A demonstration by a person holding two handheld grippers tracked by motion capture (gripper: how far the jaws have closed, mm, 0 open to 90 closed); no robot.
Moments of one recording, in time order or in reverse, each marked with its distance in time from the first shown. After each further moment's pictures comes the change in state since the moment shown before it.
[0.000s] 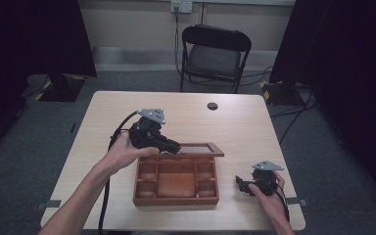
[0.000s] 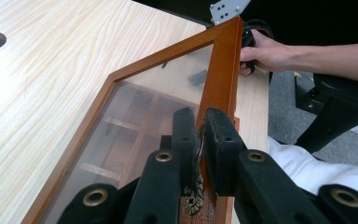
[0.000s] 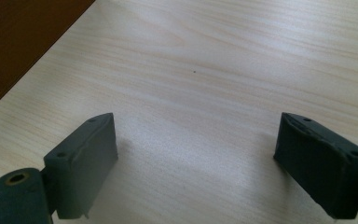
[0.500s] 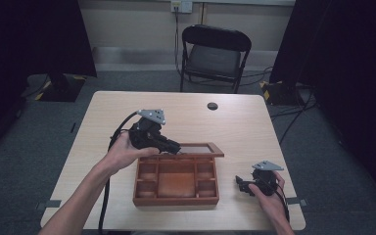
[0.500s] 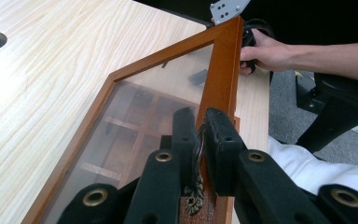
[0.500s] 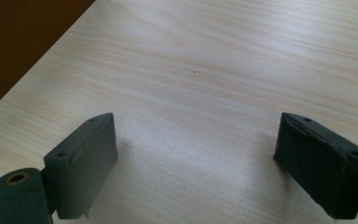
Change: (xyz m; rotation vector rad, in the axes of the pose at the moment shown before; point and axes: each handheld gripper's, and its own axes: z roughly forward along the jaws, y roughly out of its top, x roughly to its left) left arm -0.001 0.000 0.000 0.002 0.007 0.000; right arm 0.000 0.000 0.000 0.000 0.000 0.000
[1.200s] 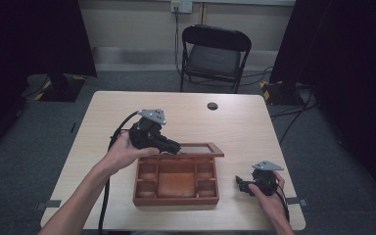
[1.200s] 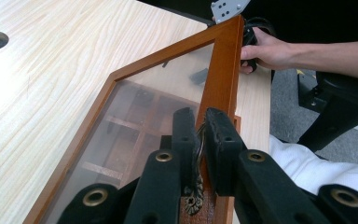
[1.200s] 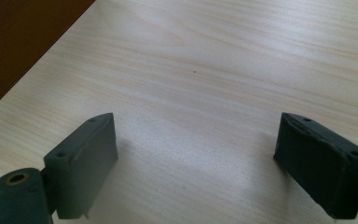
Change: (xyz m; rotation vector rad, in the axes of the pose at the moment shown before) left arm -0.001 0.001 0.001 -0.002 0.002 0.003; right arm 0.000 0.000 0.000 0.000 0.000 0.000
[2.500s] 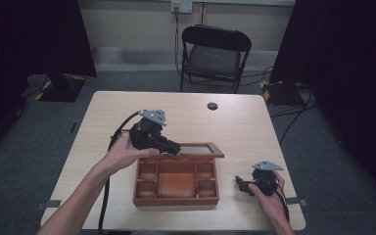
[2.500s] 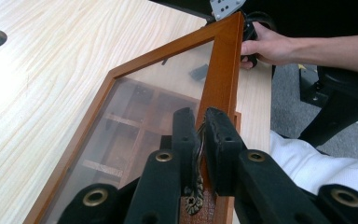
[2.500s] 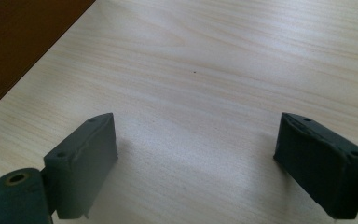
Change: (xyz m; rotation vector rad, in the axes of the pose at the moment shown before) left arm -0.002 0.002 0.000 0.032 0.007 0.018; right arm 0.000 0.000 0.000 0.000 0.000 0.000
